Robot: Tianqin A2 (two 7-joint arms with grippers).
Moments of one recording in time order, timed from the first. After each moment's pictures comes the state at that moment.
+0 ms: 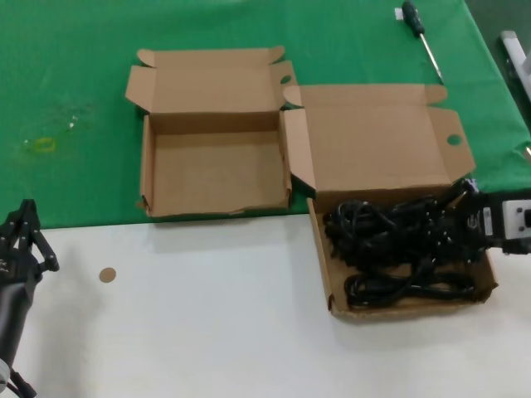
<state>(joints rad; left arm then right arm) 0.00 -0.30 1.60 -1.60 -1.80 0.00 0.00 0.59 0.88 -1.93 1.29 1.55 -0.96 -0.34</state>
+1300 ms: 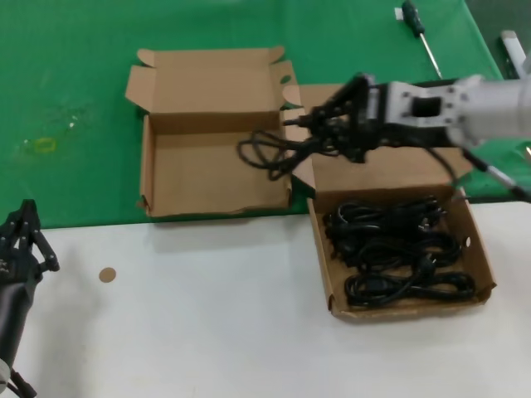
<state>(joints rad) 0.00 -0.30 1.60 -1.60 -1.80 0.00 0.00 0.93 0.61 -2.04 1.28 1.36 -0.93 -0.05</state>
